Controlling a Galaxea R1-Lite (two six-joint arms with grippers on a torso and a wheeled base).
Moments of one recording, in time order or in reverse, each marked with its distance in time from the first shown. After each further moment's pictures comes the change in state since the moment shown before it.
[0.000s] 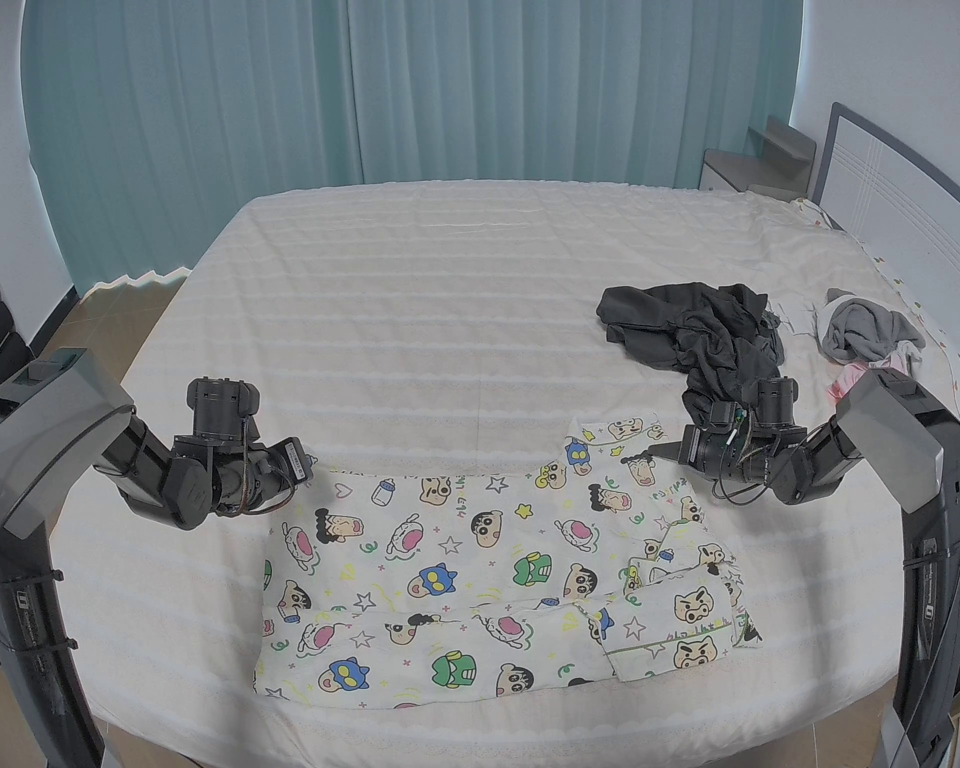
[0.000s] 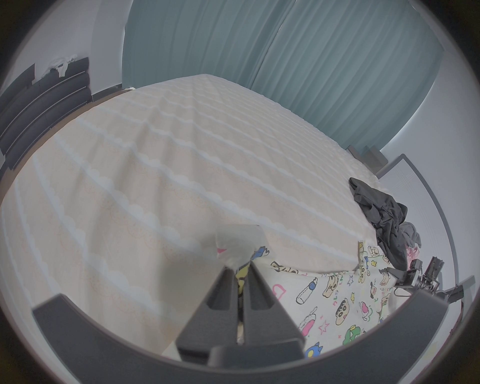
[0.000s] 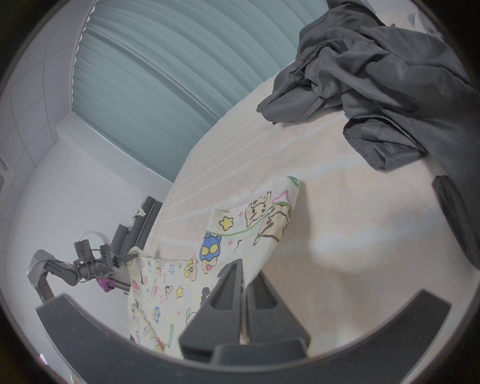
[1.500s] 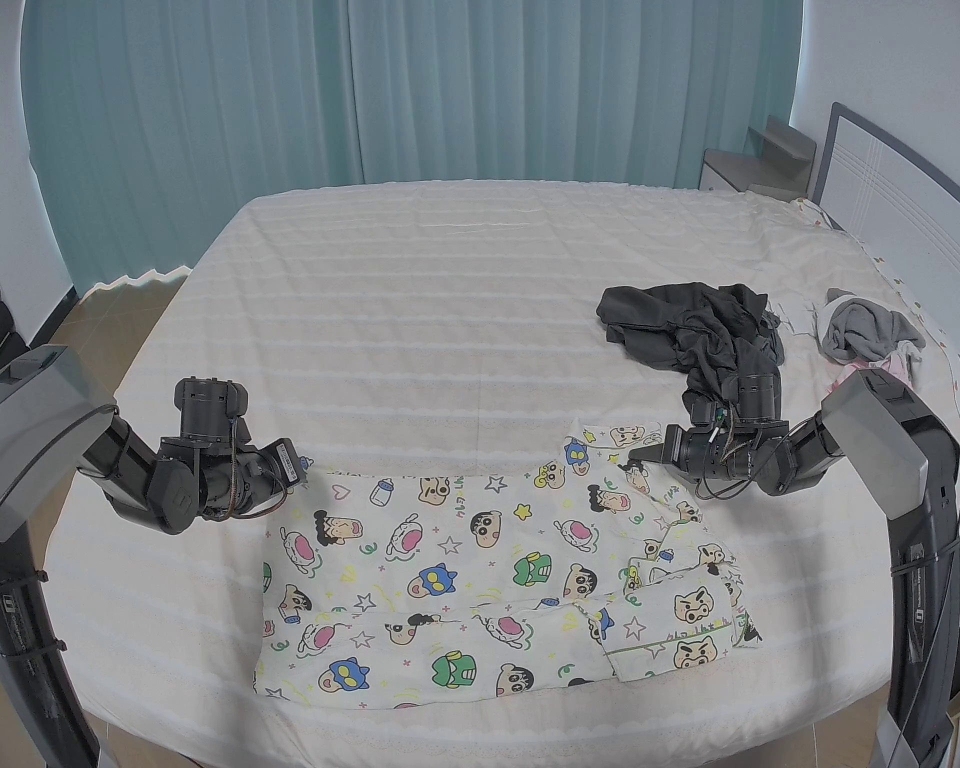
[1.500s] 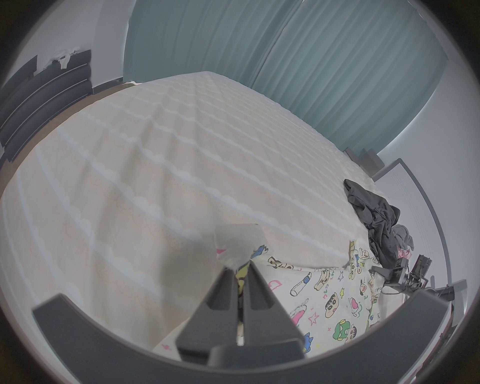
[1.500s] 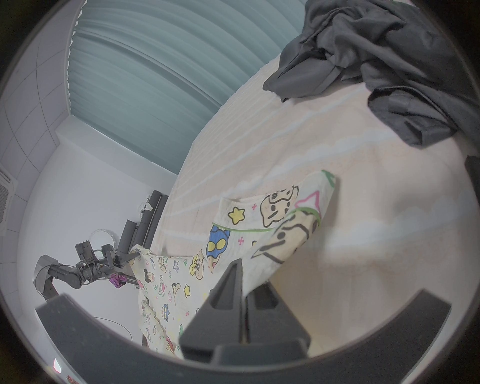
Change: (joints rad) left arm 0.006 -0.060 0.064 -0.002 -0.035 -0.033; right arm 0.034 0.048 -0.128 0.137 0.045 0.019
